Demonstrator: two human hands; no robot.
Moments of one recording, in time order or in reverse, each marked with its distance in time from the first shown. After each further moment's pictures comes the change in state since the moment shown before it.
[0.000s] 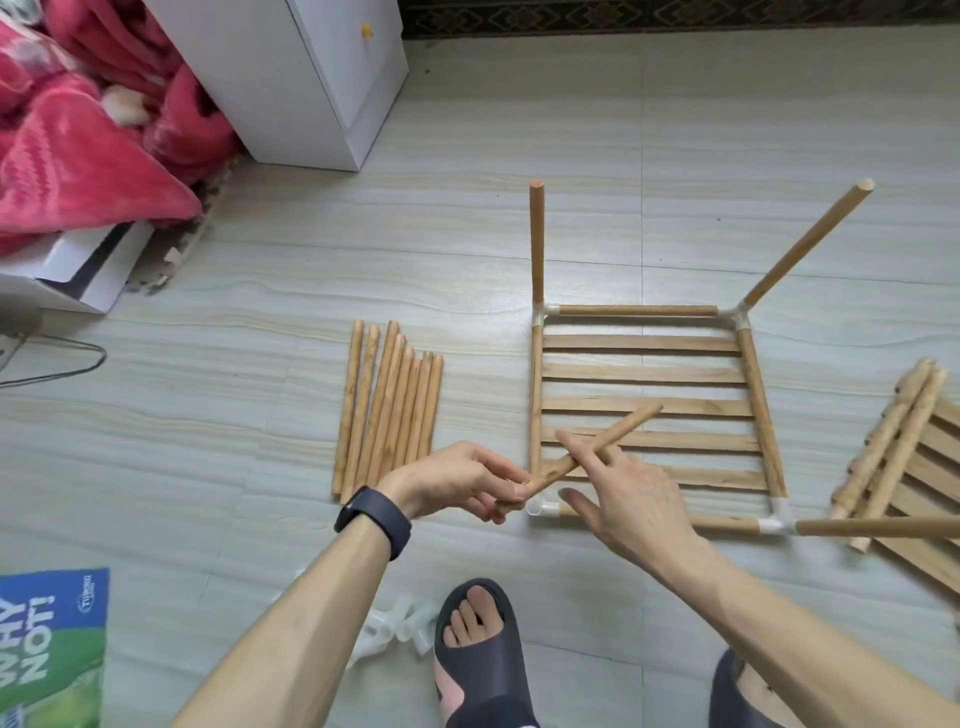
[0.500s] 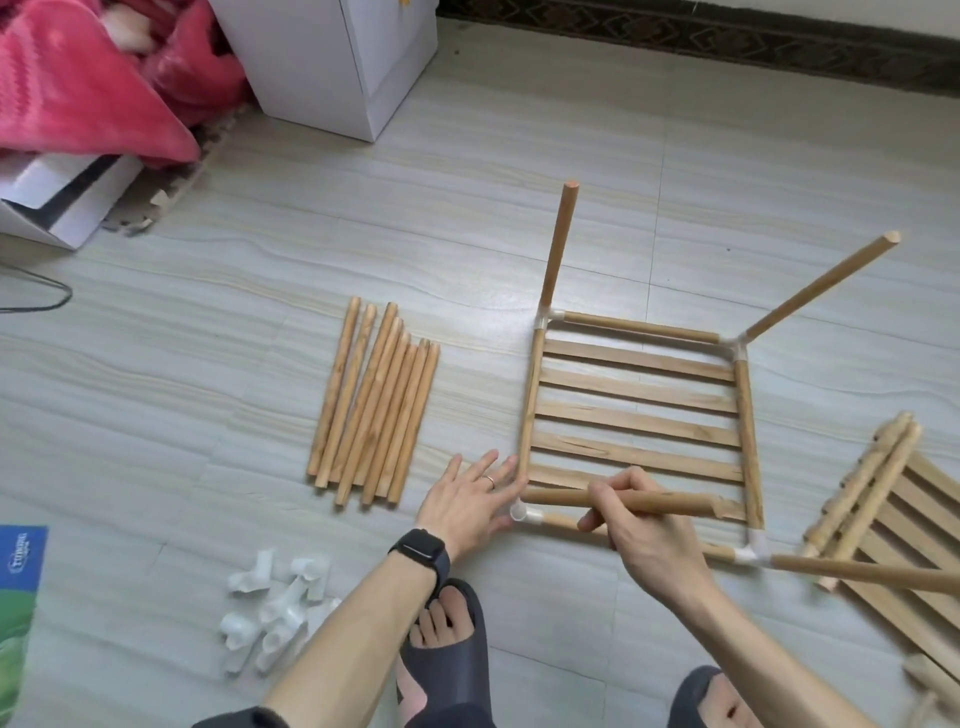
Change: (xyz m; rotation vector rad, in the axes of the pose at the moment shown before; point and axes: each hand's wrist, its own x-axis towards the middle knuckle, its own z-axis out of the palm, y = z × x) left_hand 0.067 -0.076 0.033 1.281 0.371 0.152; right_hand -0.025 -0.010 -0.041 0.971 -0.017 0.428
